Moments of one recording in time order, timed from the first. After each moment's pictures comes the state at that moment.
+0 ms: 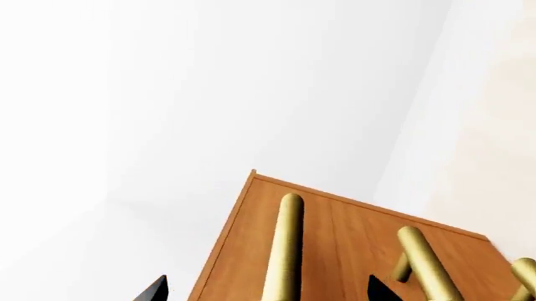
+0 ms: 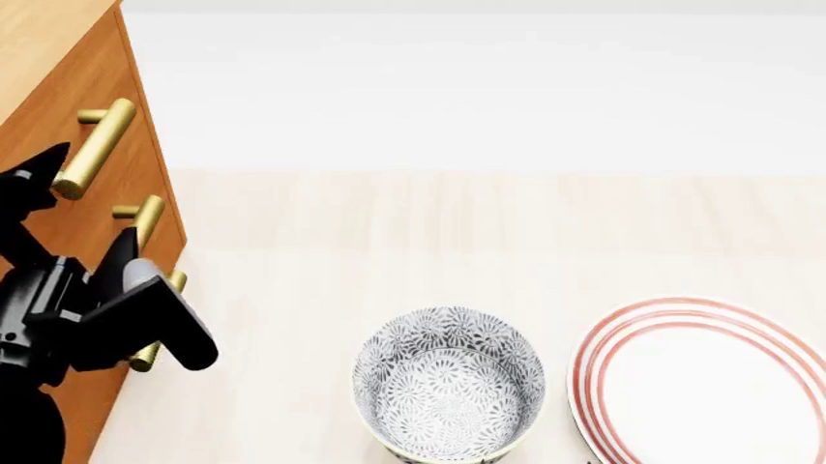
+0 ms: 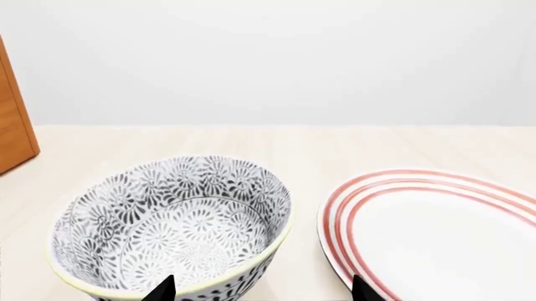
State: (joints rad) left arm -0.73 -0.47 0.70 -0.06 0.68 -0.60 0.01; right arm 0.03 0.21 -0.27 0.04 0.23 -0.01 0.25
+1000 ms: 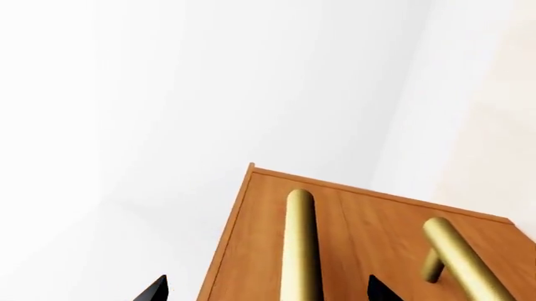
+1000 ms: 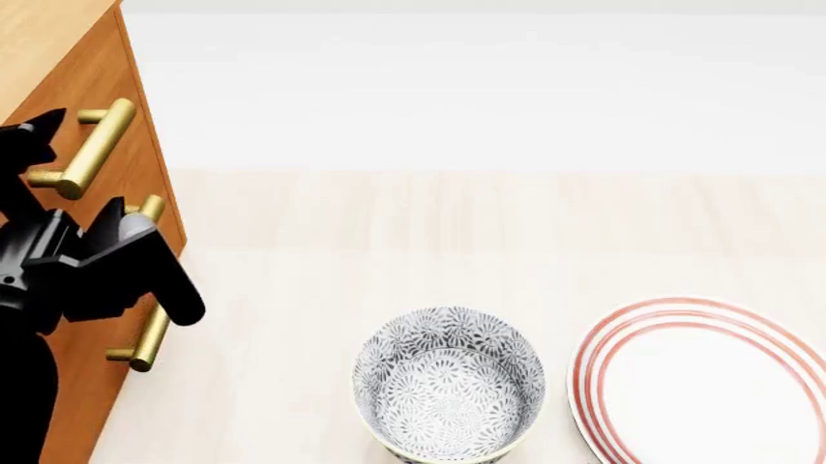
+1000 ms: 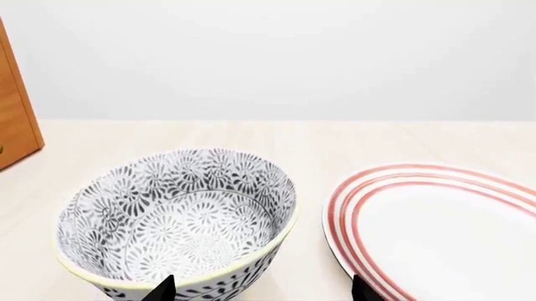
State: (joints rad) left arm -0.88 -0.45 0.74 -0.27 0.66 -0.53 0.05; right arm 0.04 0.23 -0.30 0.05 0.25 -0.01 0.26
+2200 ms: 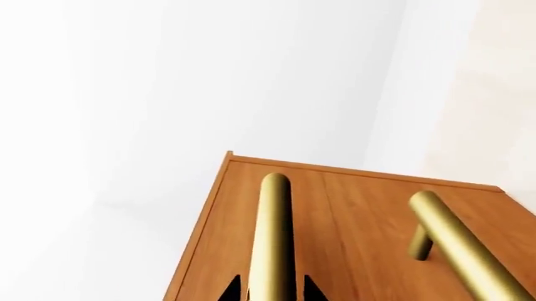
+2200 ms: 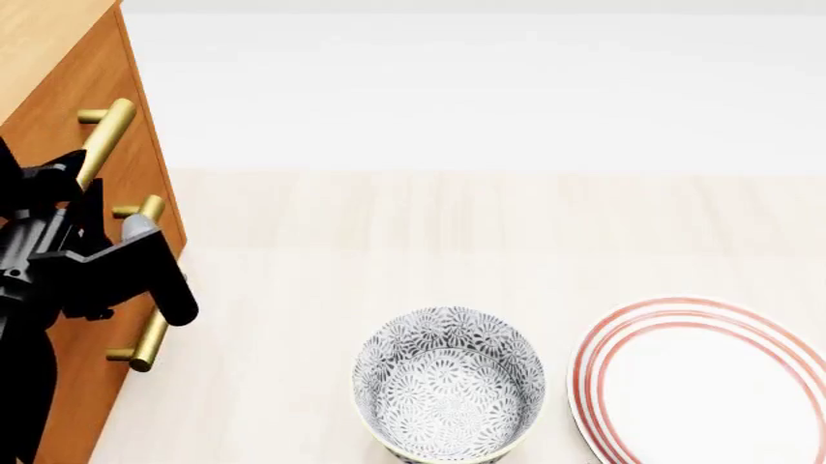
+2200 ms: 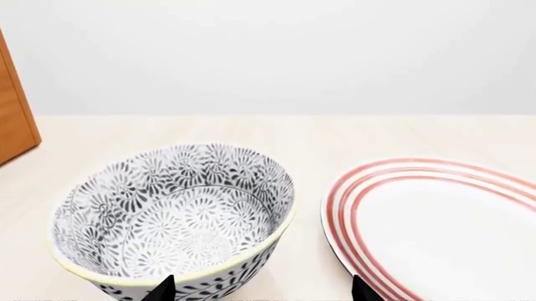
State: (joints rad) left arm -0.94 -0.44 0.79 -0.42 0.66 -0.49 0.06; right arm 0.05 0.24 -0.32 0.05 0.28 0.01 0.28
